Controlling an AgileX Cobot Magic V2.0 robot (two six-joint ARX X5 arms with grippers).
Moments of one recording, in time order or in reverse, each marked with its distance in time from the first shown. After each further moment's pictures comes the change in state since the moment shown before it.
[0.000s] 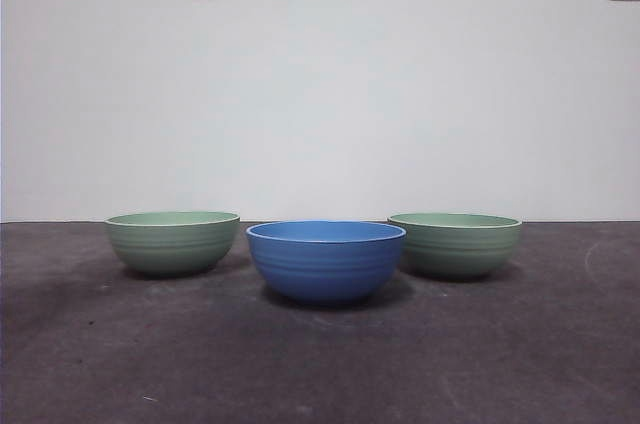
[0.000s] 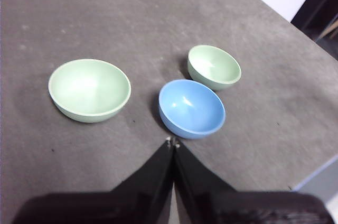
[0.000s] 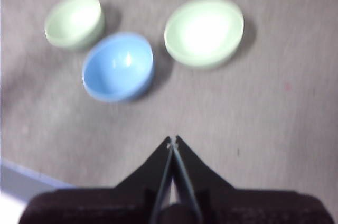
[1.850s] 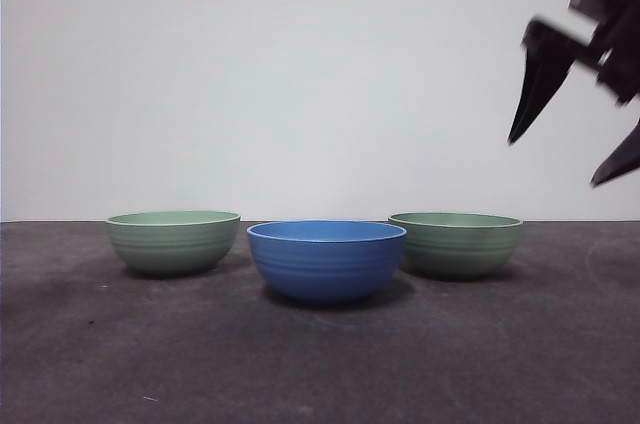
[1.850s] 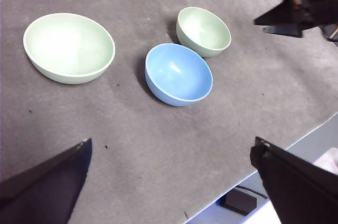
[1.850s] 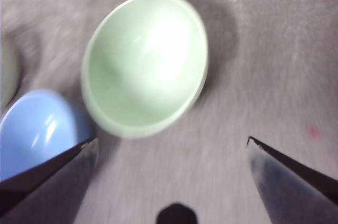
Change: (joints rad) left arm 0.000 0.054 0.021 -0.122 0.032 0.023; right arm 0.001 0.772 0.000 0.610 0.005 0.245
